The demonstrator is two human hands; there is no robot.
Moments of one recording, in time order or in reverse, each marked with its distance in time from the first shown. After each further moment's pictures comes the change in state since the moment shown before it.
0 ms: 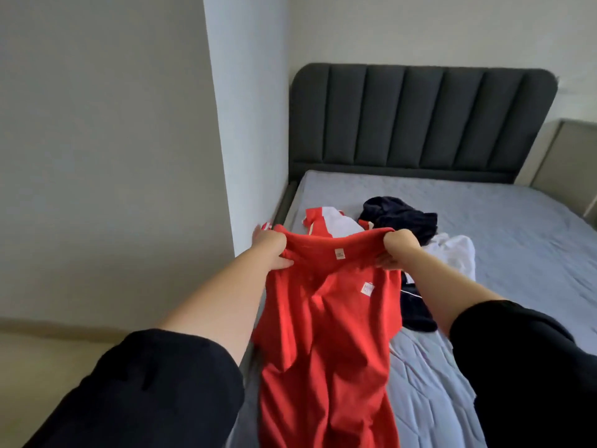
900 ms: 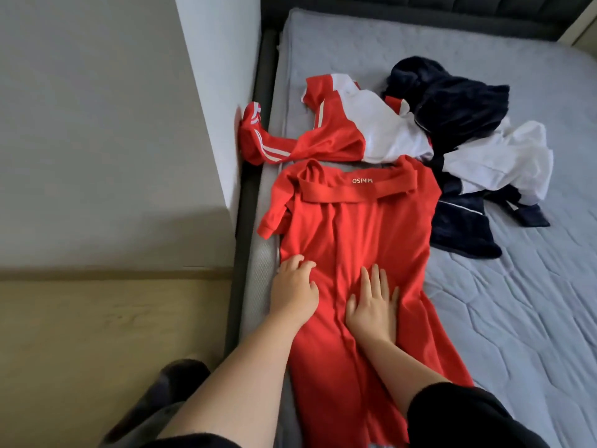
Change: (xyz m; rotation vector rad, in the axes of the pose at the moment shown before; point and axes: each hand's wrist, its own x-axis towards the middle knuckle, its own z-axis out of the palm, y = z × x) left_hand 0.139 -0.271 0.042 0.816 -0.244 0.414; right_hand 0.021 0.235 0.251 -0.817 0.105 -0.224
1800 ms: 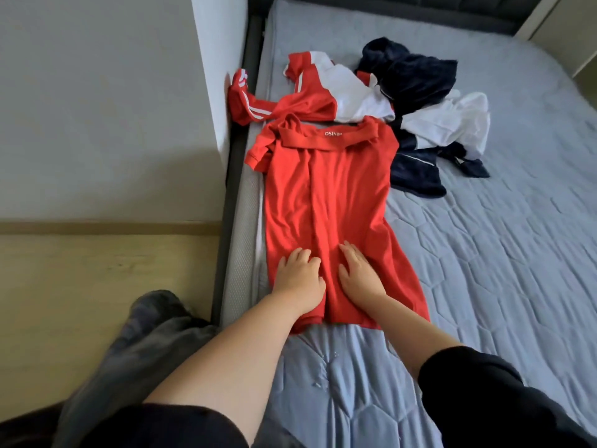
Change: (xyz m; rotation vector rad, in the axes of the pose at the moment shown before) left_hand -0.145 0.048 0.018 0.239 -0.193 0.140; right_hand -0.103 0.043 -0.038 0.301 -0.180 -0.175
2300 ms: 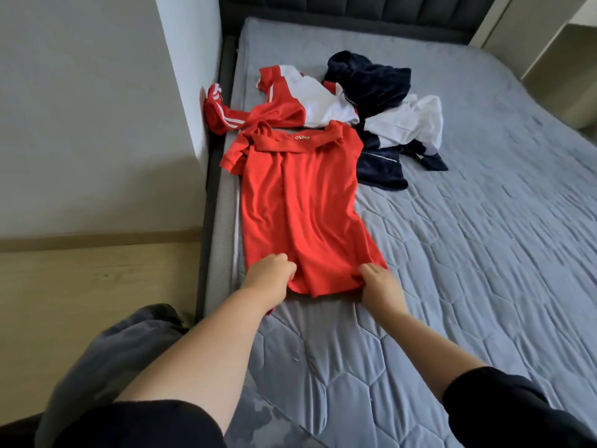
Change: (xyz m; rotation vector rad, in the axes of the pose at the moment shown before) left_hand -0.040 0.003 -0.019 0.128 0.031 0.179; right_hand -0.084 0.046 -0.044 -0.207 0.234 -0.080
